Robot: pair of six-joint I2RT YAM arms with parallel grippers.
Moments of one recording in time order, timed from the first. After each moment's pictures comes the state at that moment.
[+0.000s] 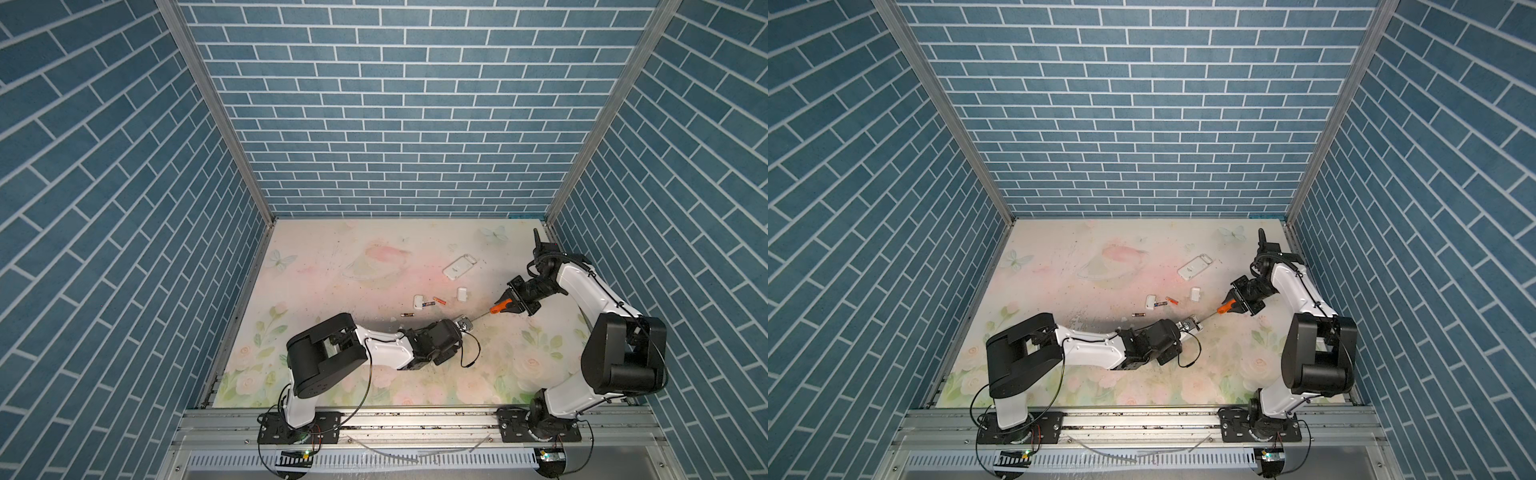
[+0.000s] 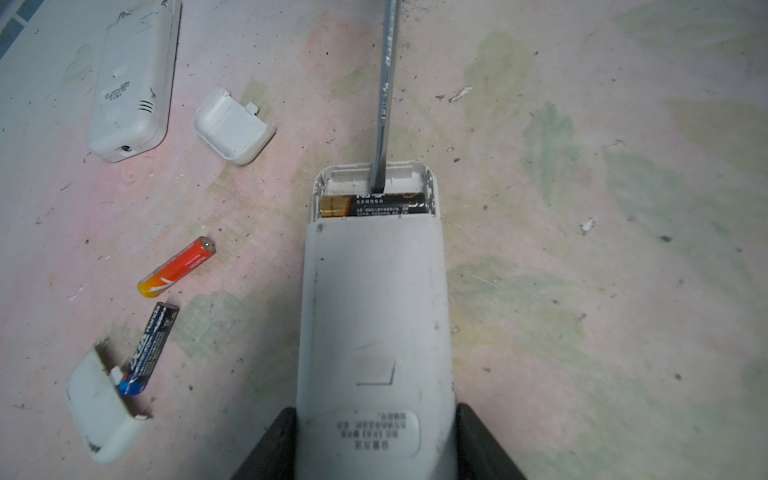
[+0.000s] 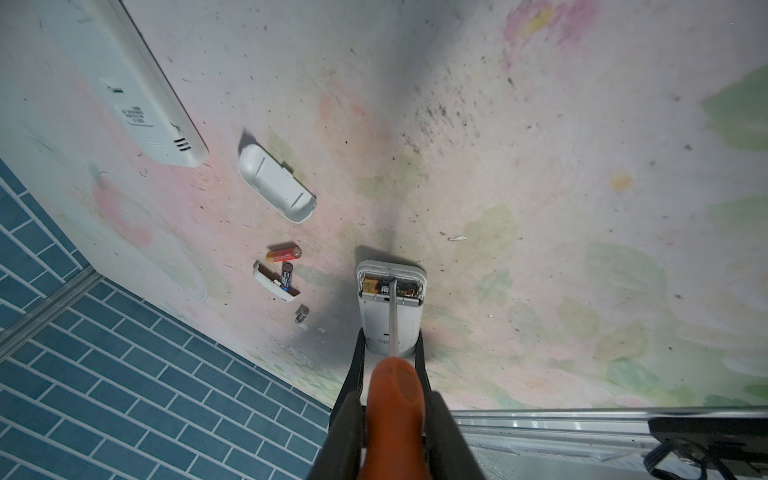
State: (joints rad) left arm -1.16 1.90 0.97 0.07 -0.27 0.06; right arm -0.01 1.57 1.18 -1.12 -0.55 0.86
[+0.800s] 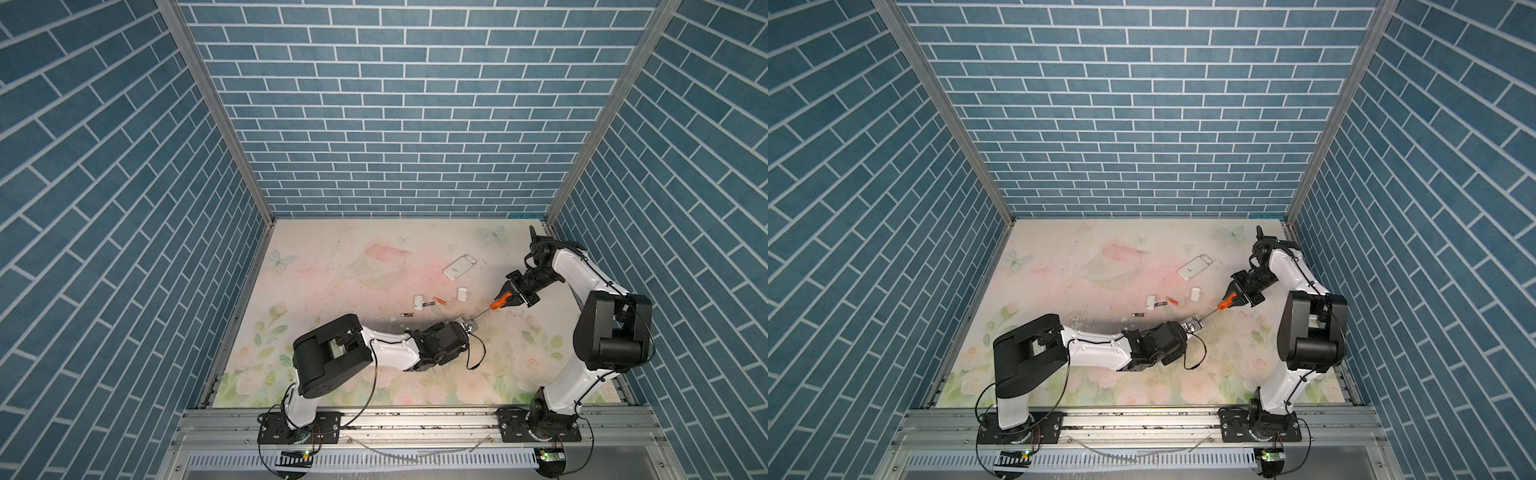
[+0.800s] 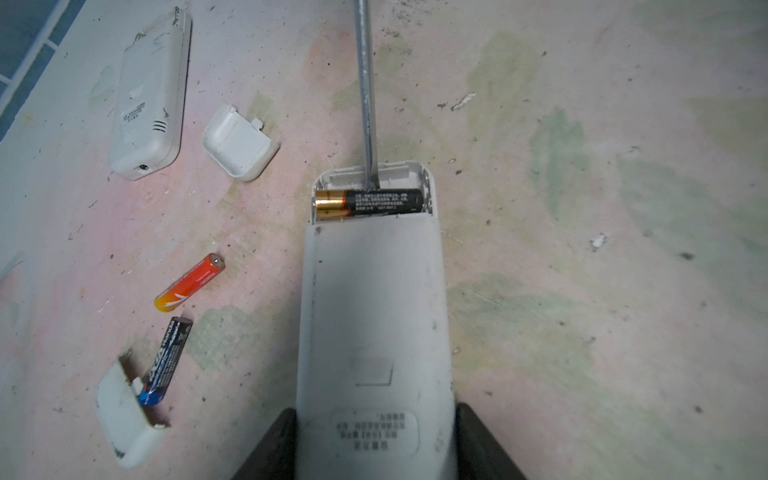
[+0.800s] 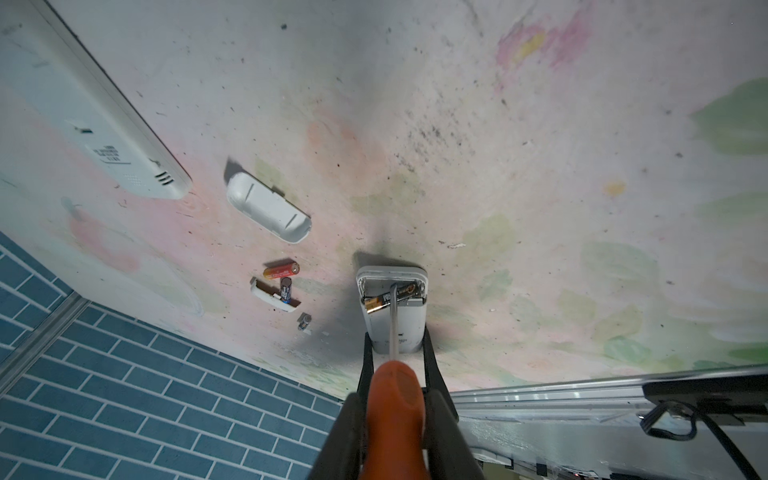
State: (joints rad) left arm -1.19 1.94 1.03 0.03 -0.34 0.07; right arm -0.02 1.73 1.30 -1.22 -0.57 0.87
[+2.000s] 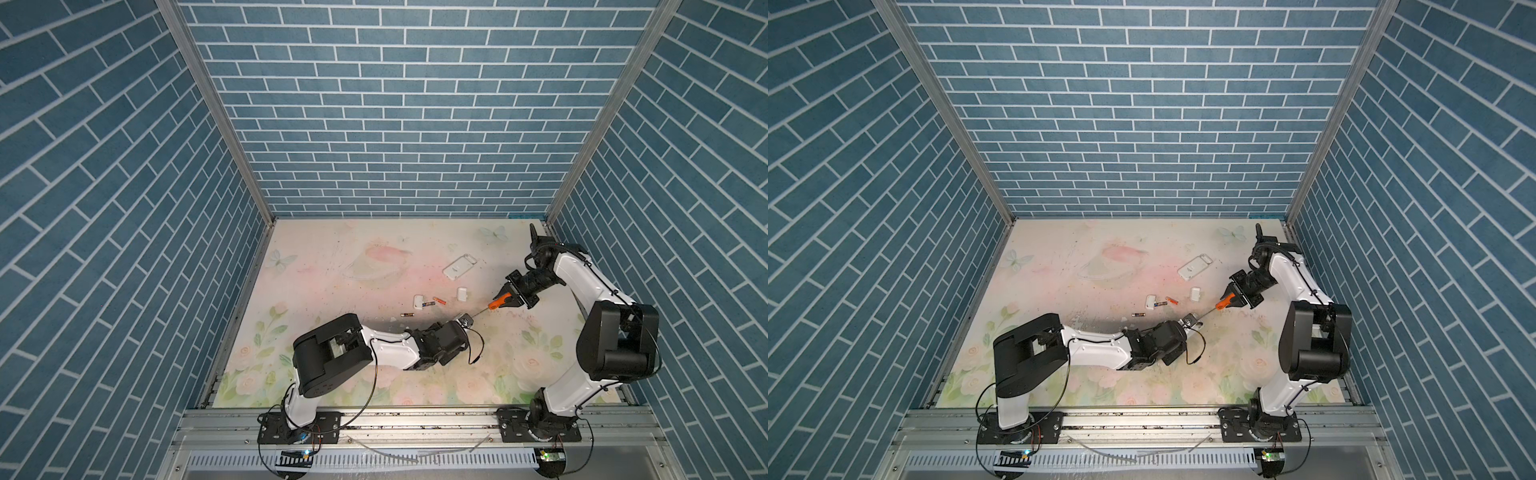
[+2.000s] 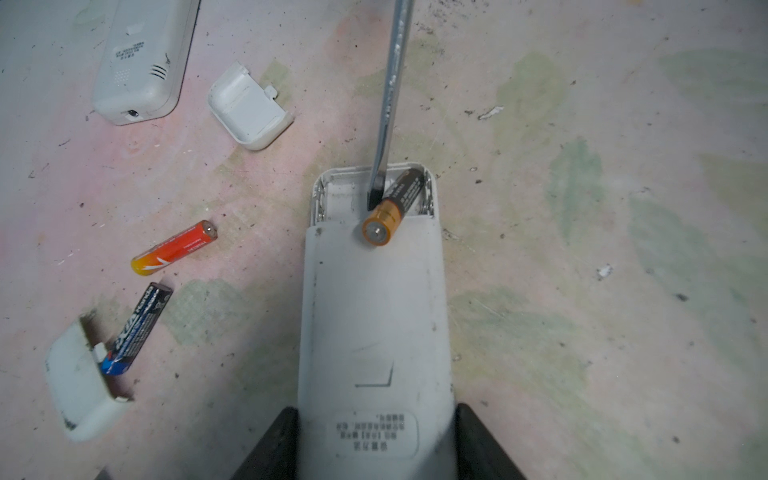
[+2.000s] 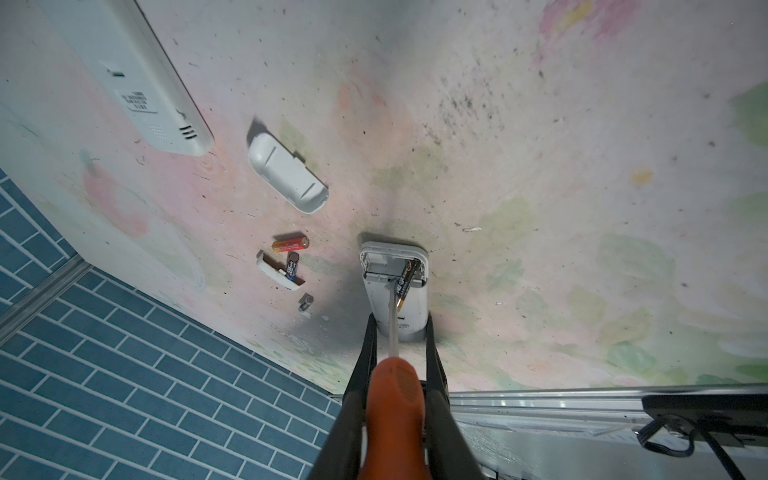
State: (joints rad) left arm -1.18 1.94 1.03 0.01 -0.31 -0.10; right arm 0.00 1.66 1.31 -1.22 -0.56 0.81
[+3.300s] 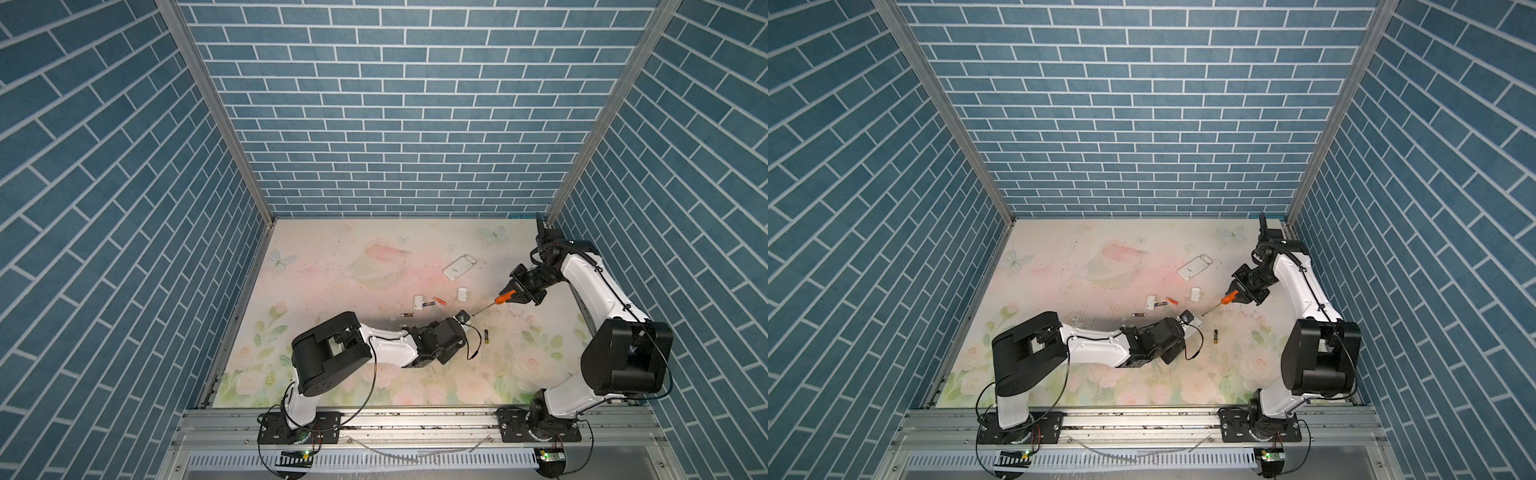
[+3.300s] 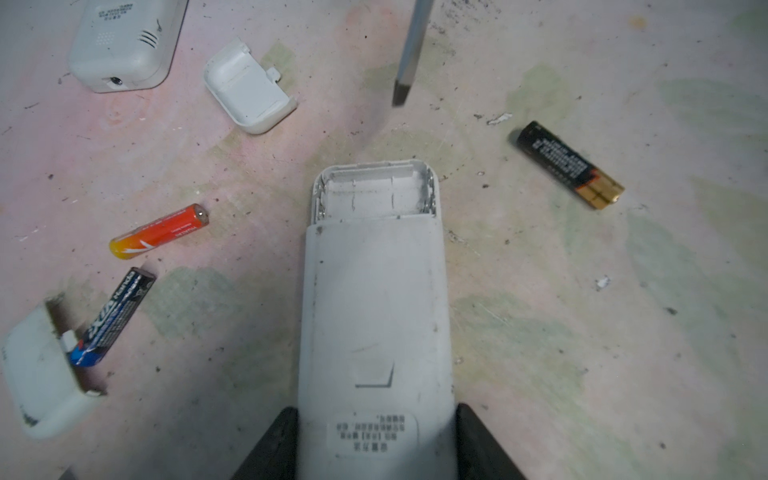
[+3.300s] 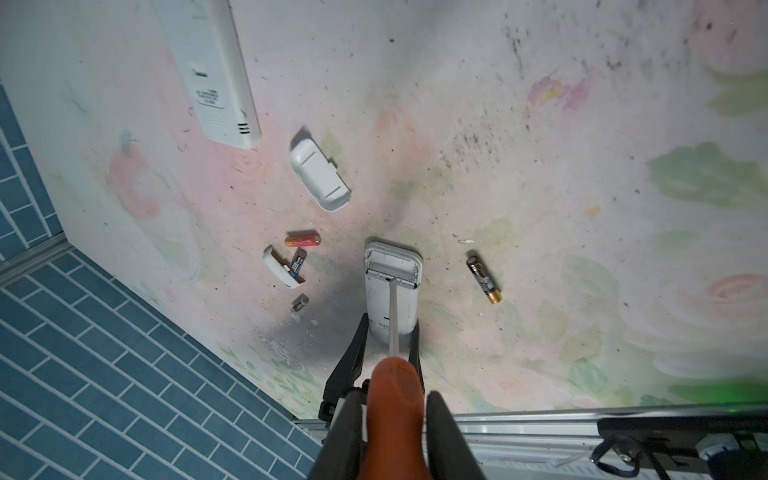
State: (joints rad) left arm -1.15 1.94 1.02 0.02 -0.25 -0.17; right arm 0.00 1.55 1.35 -1.23 -0.47 0.70
